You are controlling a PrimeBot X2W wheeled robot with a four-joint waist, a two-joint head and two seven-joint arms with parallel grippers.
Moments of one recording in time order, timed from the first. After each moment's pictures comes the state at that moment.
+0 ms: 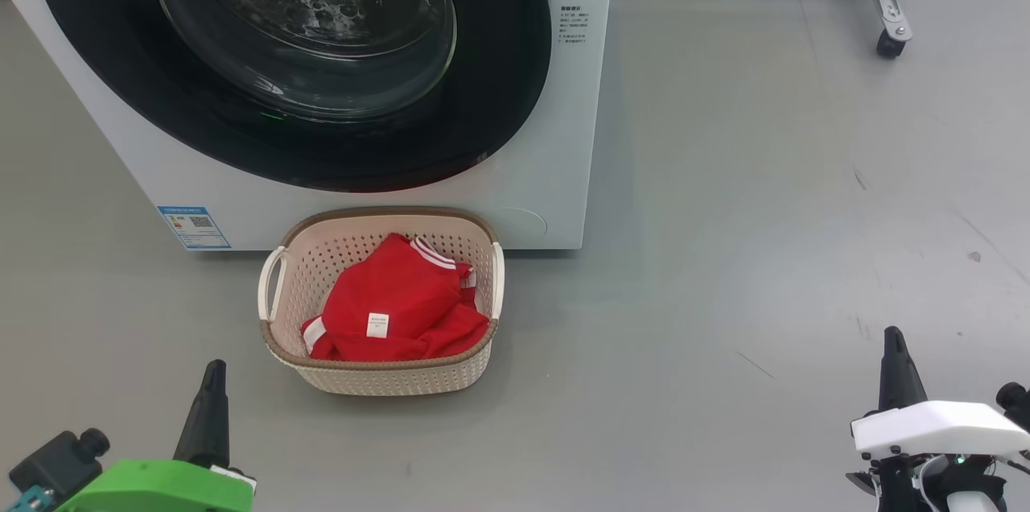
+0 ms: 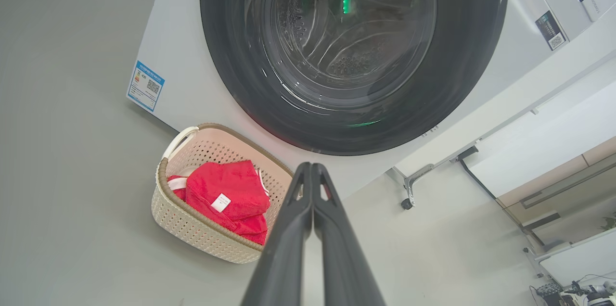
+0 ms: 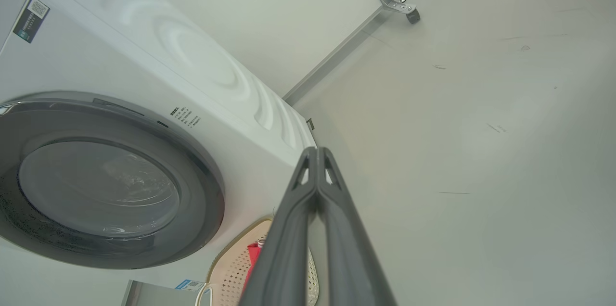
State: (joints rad) left arm 0.03 0.13 -0.11 0.18 -1.07 -0.13 -0.11; right arm 0.06 -0.05 -0.01 0.16 0.93 0.01 -0.12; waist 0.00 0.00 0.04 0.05
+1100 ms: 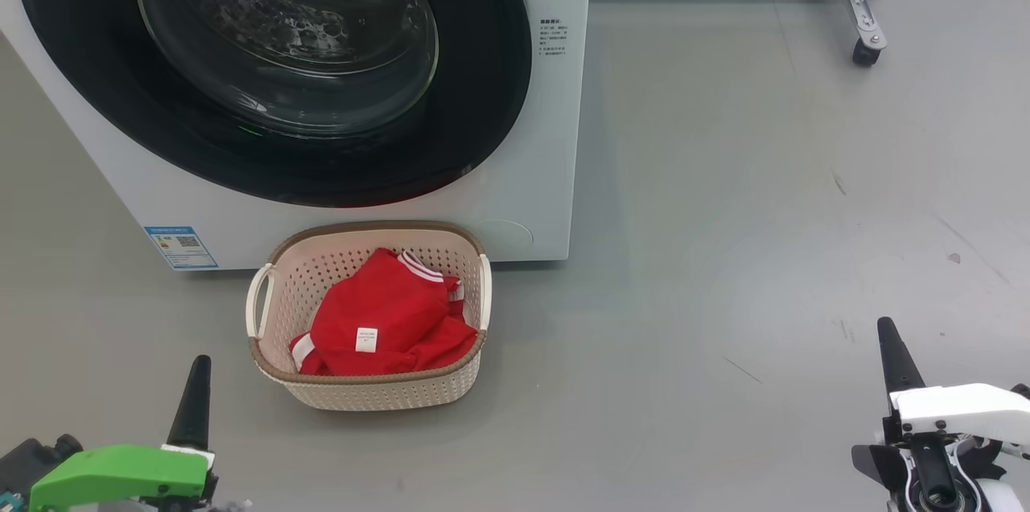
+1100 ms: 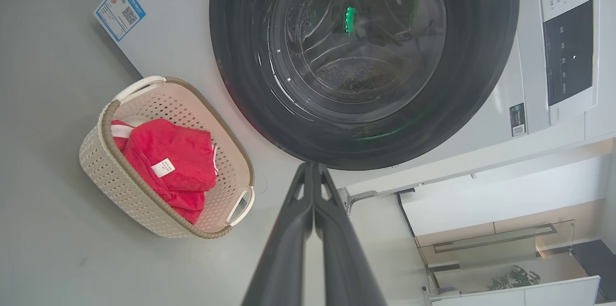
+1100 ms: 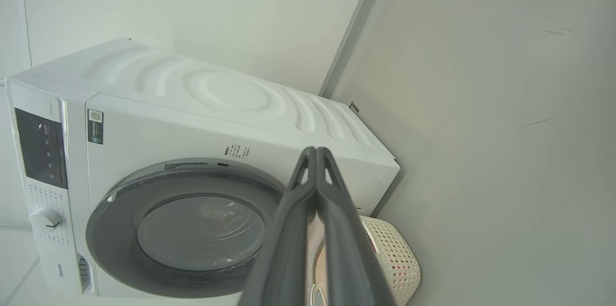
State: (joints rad) left arm -0.01 0.11 -0.04 0.23 -1.43 -0.13 -0.01; right arm 0.00 -0.08 -0.03 0.22 1.38 0.07 -0.02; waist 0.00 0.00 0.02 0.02
